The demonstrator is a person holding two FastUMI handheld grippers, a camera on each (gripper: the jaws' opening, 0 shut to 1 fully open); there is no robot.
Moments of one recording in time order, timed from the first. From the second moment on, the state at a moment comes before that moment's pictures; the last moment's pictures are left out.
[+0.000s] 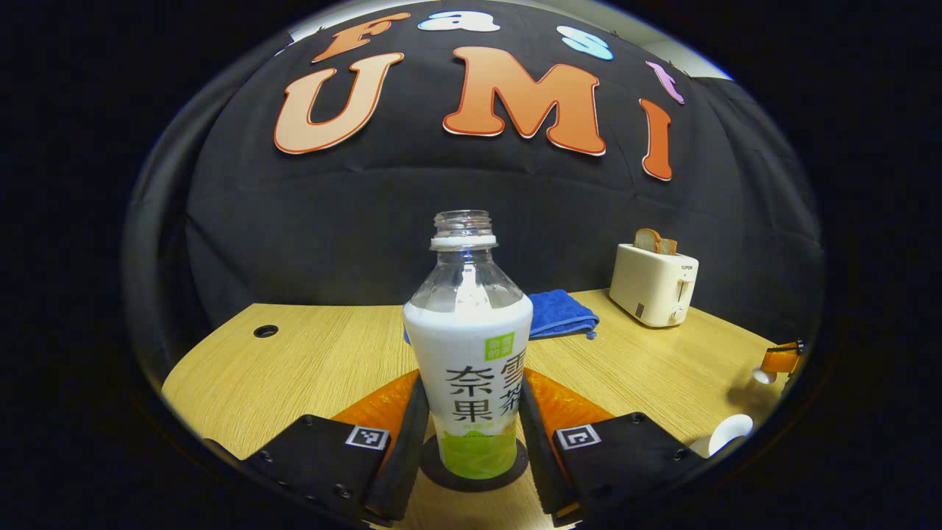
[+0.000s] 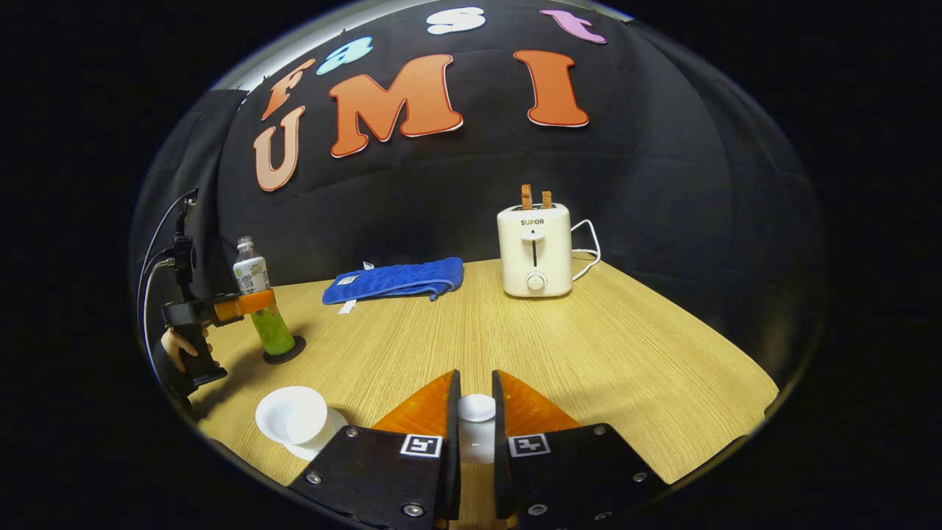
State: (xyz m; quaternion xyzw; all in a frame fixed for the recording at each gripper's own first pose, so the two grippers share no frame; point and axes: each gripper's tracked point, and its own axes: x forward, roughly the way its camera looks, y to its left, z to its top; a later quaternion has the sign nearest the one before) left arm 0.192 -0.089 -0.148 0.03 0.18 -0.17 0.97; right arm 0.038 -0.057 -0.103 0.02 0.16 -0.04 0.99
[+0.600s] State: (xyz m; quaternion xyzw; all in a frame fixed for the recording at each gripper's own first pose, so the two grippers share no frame) left arm 0.182 -0.084 -0.167 0.02 0.20 -0.16 0.97; right arm 0.037 -0.031 -0.089 0.02 0.14 -0.02 0.99
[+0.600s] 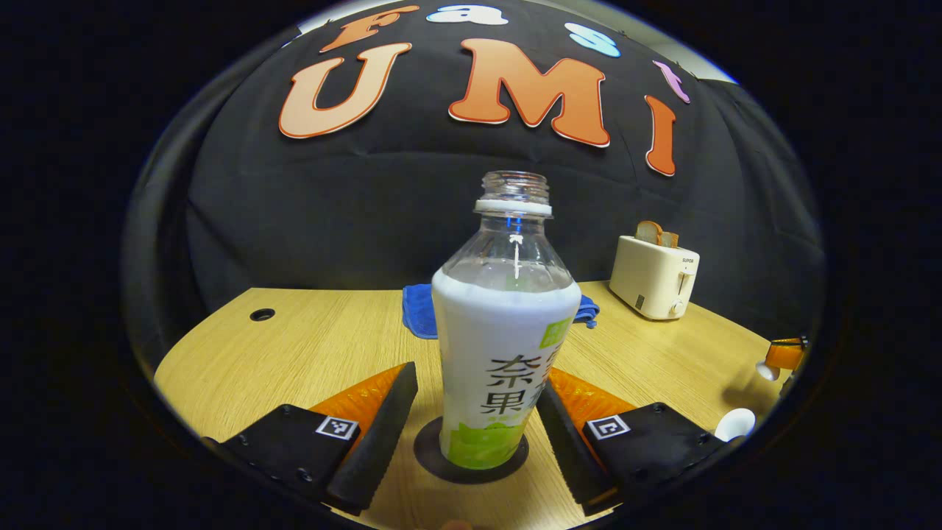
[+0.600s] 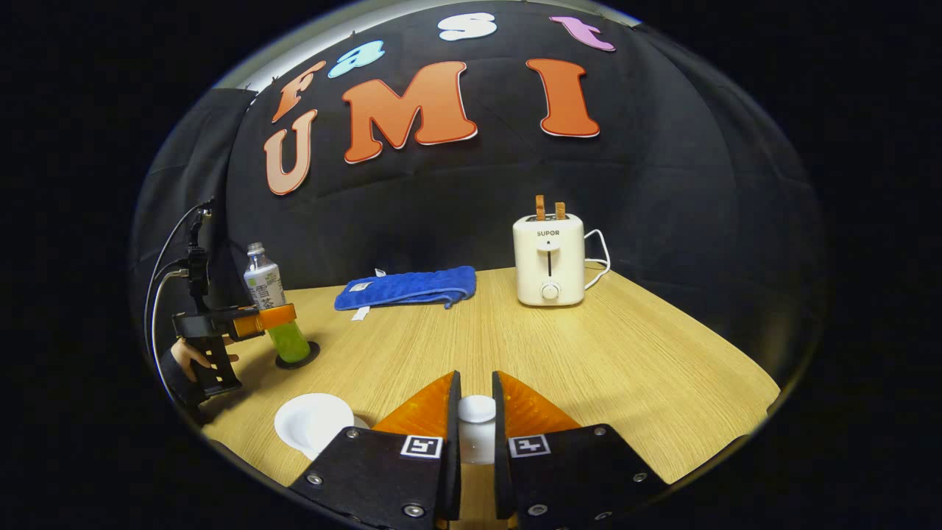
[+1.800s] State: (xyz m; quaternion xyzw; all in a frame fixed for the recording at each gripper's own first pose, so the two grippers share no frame) left arm 0.067 -0.040 -0.127 0.04 0.15 -0.14 0.98; right arm 0.037 0.108 -0.116 -0.03 0.15 0.11 0.98
